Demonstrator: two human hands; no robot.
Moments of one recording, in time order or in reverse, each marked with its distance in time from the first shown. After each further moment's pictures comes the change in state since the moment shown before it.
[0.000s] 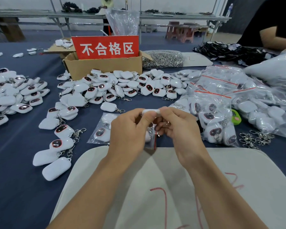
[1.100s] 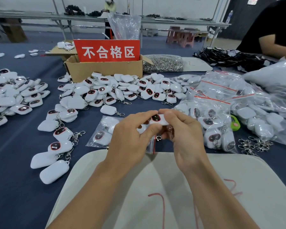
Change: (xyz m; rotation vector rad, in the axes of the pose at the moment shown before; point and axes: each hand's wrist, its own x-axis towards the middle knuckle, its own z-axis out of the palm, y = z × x) left_hand -0.004 0.000 -0.001 0.070 -0.024 0.203; right_hand -0.002 -0.006 0.001 0.115 0.102 -0.019
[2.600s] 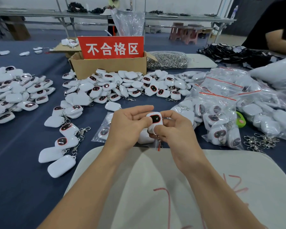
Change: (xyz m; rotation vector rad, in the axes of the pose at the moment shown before) left_hand 0.015 -0.005 -0.015 -0.595 -0.063 -0.518; right_hand -0.010 0.009 0.008 -0.229 -0.141 0.103
